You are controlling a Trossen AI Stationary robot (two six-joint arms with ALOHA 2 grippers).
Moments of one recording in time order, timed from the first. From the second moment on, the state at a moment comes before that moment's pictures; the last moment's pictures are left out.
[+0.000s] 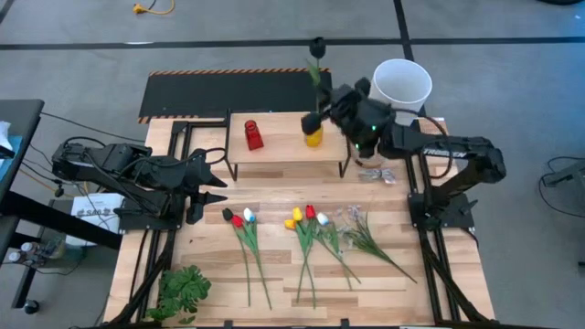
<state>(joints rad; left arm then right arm) -0.26 0.96 1.27 -0.98 -0.22 -0.32 -0.11 1.48 1.49 0.07 0.80 -0.18</state>
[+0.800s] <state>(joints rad) -0.26 0.96 1.27 -0.98 -0.22 -0.32 -0.10 1.56 1.36 0.44 1.14 -0.17</state>
